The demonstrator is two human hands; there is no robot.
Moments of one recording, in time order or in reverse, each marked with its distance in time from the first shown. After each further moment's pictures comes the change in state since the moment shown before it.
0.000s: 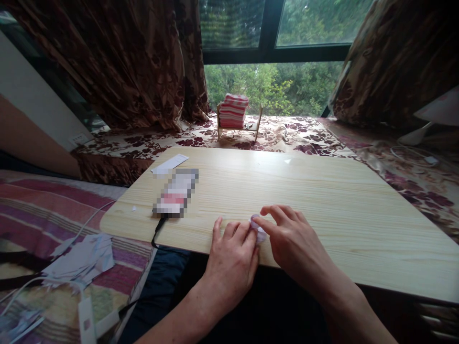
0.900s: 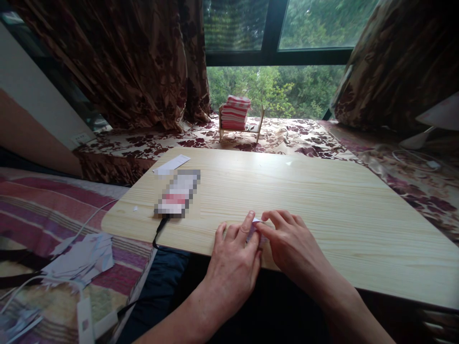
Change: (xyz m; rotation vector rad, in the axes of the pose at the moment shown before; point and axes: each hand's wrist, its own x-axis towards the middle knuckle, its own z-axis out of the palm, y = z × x) left_hand -0.003 -0.001 0.000 0.042 -0.016 0.009; right_hand 0.000 0.003 0.011 -0.037 -0.048 -0.019
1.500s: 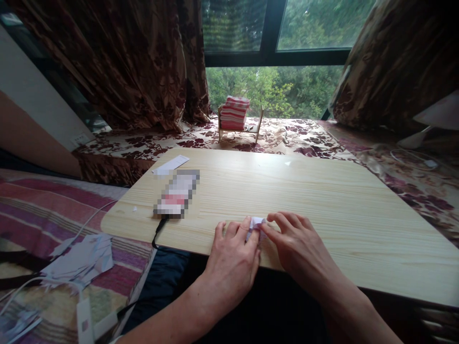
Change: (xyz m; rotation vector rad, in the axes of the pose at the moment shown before) left_hand 0.008 0.000 -0.007 0.048 -0.060 0.017; right_hand -0.013 0.007 -0.003 -0.072 0.026 -0.032
